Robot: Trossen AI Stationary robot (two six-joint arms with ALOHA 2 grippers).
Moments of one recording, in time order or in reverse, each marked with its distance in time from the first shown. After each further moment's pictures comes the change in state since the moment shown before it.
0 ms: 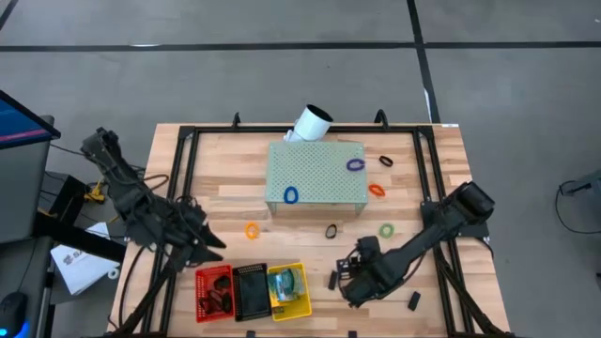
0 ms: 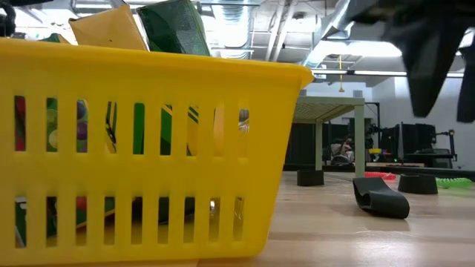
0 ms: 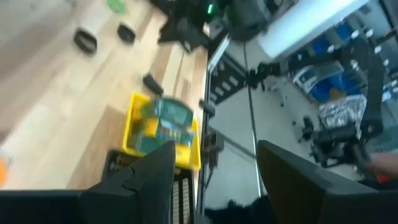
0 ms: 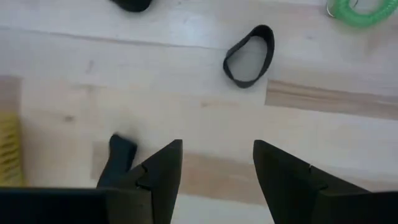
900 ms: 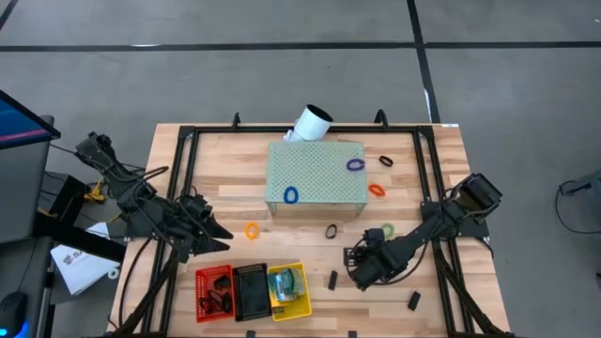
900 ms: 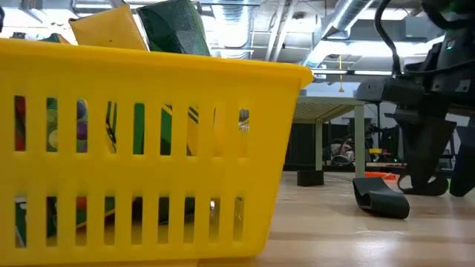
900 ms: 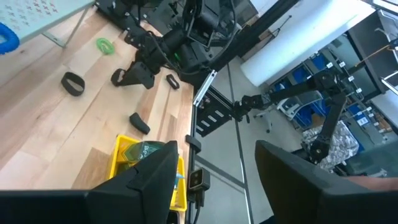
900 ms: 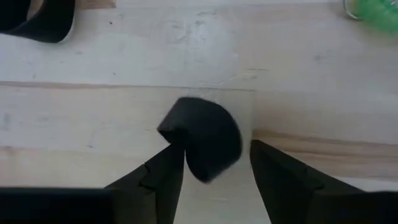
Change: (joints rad) left arm 0.118 -0.012 0.000 0.148 0.035 0.104; right arm -0.050 -0.096 -0.415 0.393 0.026 0.026
